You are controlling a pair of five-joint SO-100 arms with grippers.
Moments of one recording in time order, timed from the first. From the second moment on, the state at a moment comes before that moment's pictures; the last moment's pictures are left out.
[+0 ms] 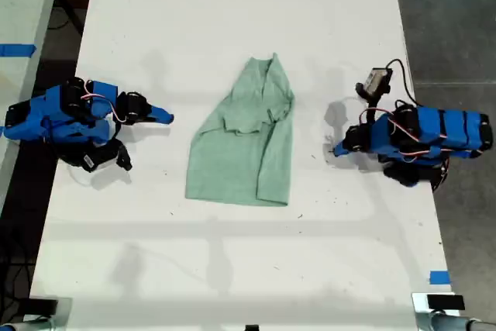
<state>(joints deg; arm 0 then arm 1) -17.5 206.1 180.9 59.7 10.0 6.9 193.0 171.5 81.3 -8.7</state>
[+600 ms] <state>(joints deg) -17.0 206.1 181.0 59.7 10.0 6.4 200.3 173.3 82.4 -11.2</state>
